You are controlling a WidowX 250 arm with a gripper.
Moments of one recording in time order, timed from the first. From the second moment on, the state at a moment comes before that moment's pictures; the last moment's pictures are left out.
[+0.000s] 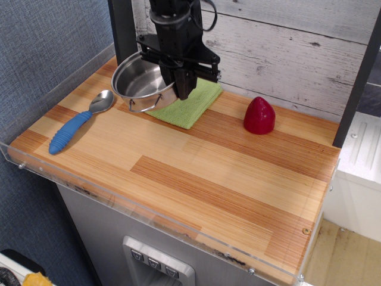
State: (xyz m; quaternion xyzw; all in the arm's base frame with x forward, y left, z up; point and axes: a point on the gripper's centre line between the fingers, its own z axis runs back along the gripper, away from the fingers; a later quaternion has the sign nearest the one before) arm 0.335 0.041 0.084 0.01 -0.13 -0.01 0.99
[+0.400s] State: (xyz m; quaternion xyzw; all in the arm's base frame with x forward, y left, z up) arm 0.365 0.048 0.063 0.01 -0.15 0.03 0.99
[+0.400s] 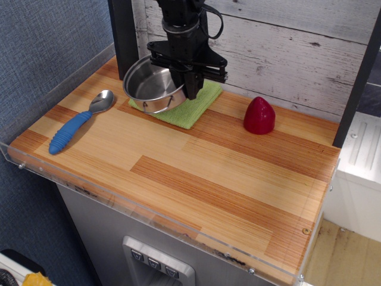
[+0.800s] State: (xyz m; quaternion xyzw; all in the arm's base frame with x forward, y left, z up) arm 0.381 0.056 0.043 0.01 -0.16 0.07 0.99
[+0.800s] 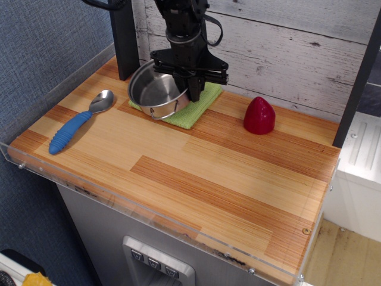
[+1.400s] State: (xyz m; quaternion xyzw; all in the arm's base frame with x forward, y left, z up) arm 0.390 0.060 0.044 0.00 -0.17 0.08 0.98
